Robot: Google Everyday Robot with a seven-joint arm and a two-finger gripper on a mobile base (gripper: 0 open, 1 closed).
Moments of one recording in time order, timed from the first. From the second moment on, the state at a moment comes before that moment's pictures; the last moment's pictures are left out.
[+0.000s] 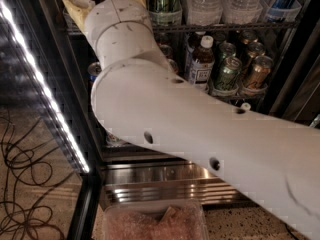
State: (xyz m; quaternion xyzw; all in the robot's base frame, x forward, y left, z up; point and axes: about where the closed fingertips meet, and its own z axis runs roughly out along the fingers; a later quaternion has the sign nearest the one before) arm 0.554 0.081 1.106 -0.14 0.61 0.06 0.78
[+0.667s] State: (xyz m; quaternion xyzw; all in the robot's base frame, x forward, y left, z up) arm 0.562 0.073 1.090 -0.14 0.63 0.06 0.76
